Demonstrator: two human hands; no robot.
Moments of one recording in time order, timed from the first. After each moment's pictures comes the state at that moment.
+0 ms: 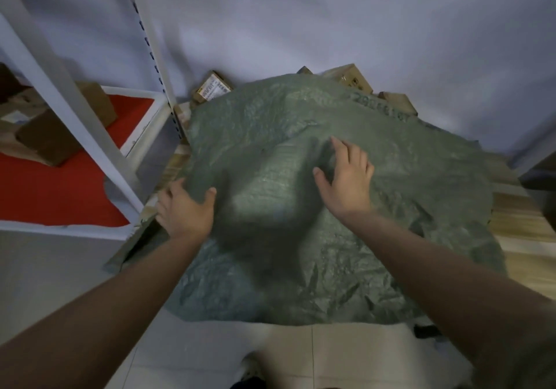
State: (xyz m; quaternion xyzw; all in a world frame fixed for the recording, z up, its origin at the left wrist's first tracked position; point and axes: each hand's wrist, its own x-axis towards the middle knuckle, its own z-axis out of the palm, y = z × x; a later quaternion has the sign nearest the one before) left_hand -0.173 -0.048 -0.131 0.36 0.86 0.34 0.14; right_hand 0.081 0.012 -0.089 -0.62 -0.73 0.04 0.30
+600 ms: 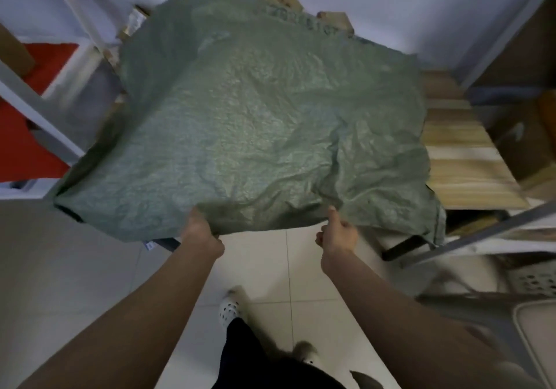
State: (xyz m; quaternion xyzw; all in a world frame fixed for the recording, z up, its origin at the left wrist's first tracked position) left_hand 0.002 -0.167 -0.225 -0.12 0.65 0.50 0.56; right_hand 0.229 -0.183 -0.217 -0.75 -0.07 0.48 0.45
